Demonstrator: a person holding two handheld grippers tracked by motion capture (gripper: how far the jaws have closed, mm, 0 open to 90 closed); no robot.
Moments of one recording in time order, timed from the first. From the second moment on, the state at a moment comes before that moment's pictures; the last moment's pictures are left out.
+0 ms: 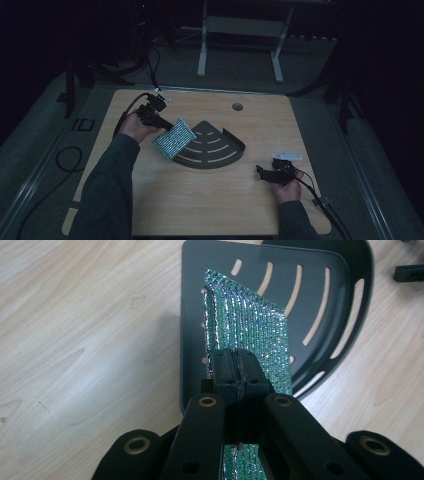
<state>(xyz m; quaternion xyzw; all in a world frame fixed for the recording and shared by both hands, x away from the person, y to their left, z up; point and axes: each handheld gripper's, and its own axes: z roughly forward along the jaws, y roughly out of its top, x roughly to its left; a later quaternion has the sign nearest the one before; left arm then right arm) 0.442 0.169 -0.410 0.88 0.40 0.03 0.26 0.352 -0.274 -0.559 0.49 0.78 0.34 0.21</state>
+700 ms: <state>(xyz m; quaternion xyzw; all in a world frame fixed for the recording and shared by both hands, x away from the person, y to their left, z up) 0.462 0.144 -0.406 0.88 0.39 0.05 0.26 0.352 -0.274 -0.559 0.48 0.78 0.34 0.21</state>
